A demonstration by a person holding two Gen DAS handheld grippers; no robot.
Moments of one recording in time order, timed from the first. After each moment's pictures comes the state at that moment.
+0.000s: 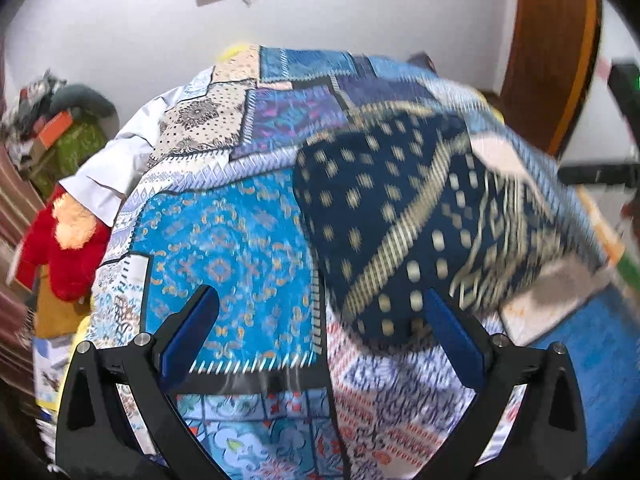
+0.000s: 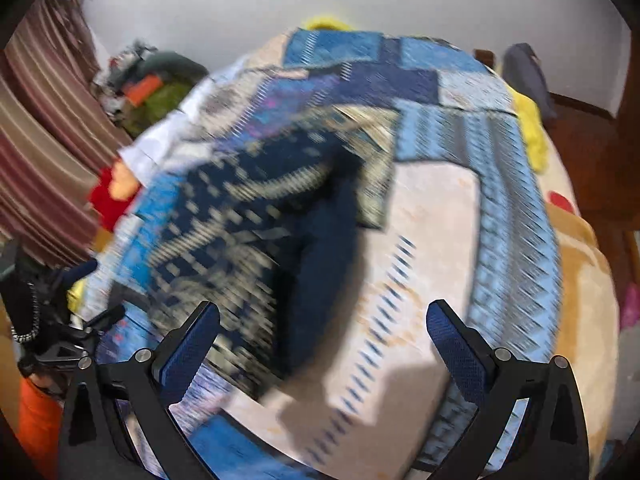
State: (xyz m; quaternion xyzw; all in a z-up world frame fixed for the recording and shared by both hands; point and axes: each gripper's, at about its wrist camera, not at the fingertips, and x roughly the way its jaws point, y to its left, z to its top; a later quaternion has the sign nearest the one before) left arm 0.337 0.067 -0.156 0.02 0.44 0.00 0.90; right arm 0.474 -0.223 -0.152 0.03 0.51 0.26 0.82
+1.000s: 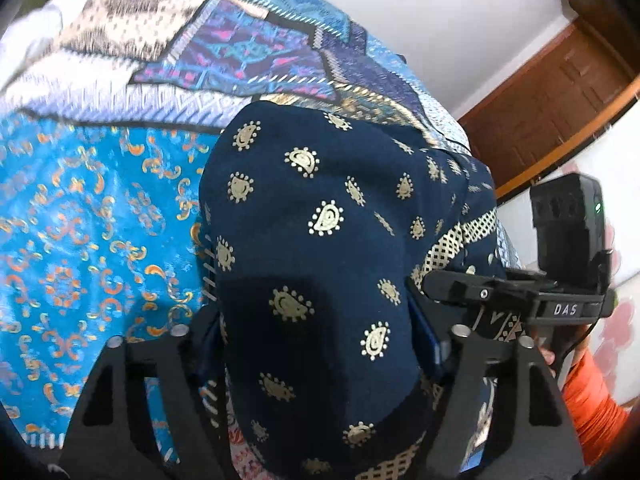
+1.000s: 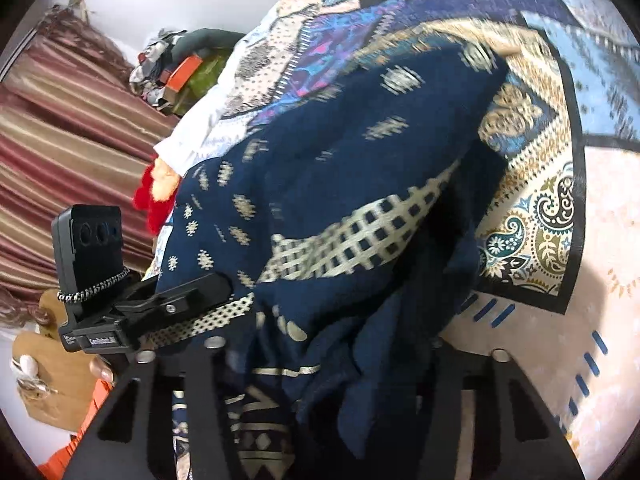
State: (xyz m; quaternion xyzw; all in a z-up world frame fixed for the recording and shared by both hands) left arm 0.467 0.096 -0.234 -0.21 0.49 -0.12 0.83; right arm 0.565 -0.130 -0.250 0.12 0.58 0.38 0.71
